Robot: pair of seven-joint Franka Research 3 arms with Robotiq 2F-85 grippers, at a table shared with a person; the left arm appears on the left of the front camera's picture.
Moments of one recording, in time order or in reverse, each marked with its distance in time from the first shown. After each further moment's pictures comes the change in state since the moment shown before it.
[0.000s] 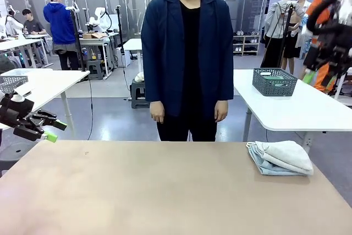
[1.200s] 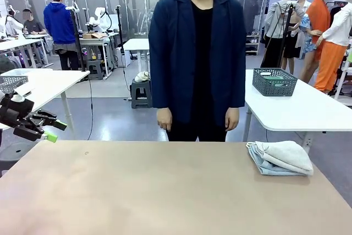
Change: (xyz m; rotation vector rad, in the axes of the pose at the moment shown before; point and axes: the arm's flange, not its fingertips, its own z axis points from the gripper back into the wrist) left arm 0.000 0.000 0.000 0.000 0.000 0.000; right arm -0.121 0.051 0.068 -0.015 0.047 0.102
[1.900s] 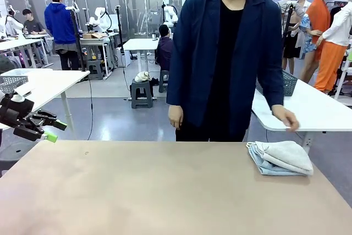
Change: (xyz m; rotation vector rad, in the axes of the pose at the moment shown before) left arm 0.000 0.000 0.000 0.000 0.000 0.000; right arm 0.000 0.001 0.002 -0.003 -0.005 -0.001
